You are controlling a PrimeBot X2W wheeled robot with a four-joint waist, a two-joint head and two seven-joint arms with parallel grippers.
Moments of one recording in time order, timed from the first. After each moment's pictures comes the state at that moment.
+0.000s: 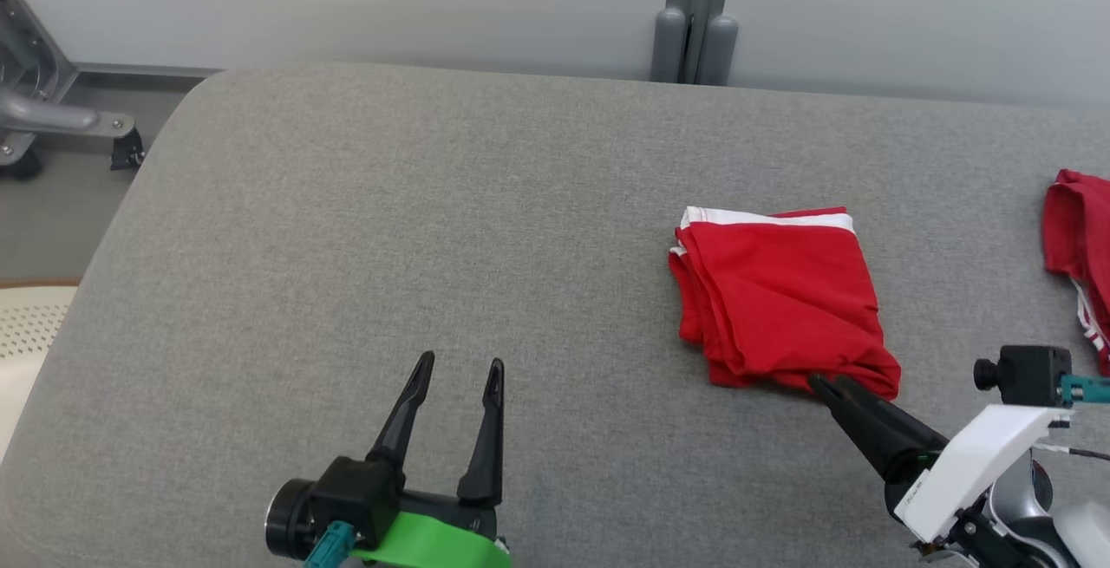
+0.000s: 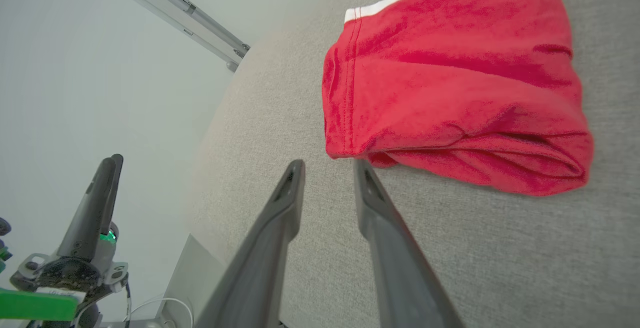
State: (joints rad) left arm -0.01 0.05 -0.42 0.07 -0.31 0.04 -0.26; right arm 0.00 -0.44 0.24 -0.04 1.10 0.13 0.31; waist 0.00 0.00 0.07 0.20
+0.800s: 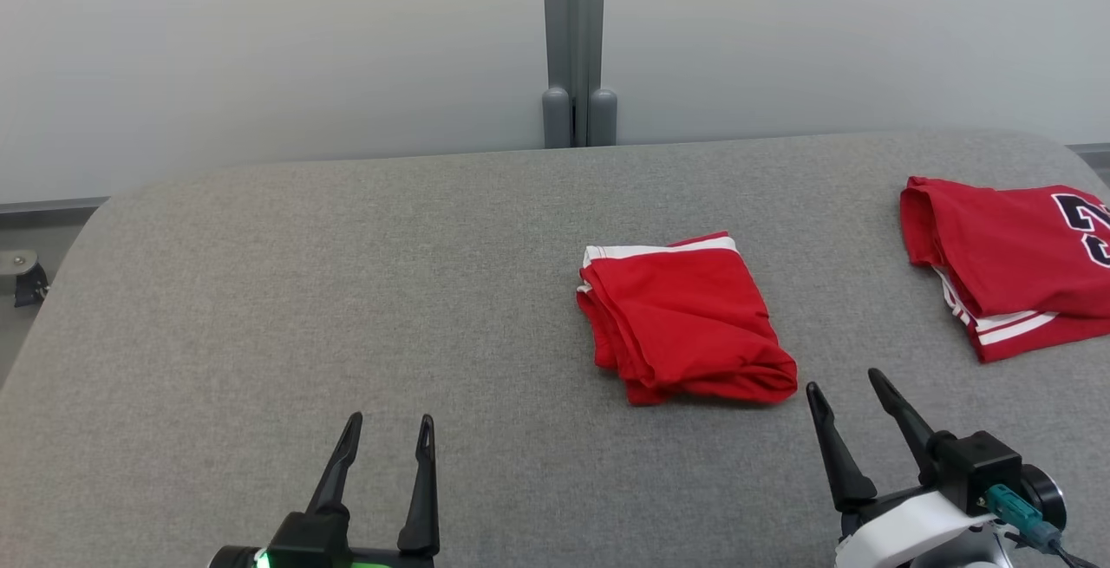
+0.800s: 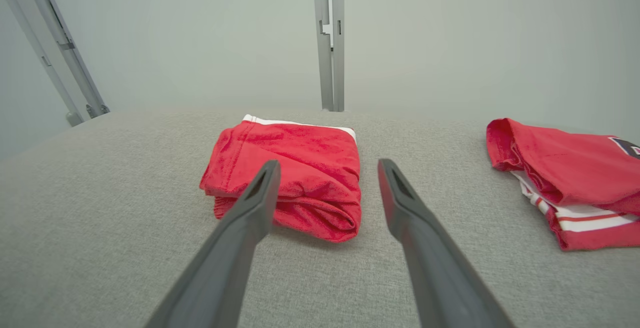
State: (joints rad) left arm 0.12 0.05 -0.26 0.09 -0.18 0.04 -0.26; right arm 0.04 -0.18 0.15 0.21 0.21 0.13 -0.26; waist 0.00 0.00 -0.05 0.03
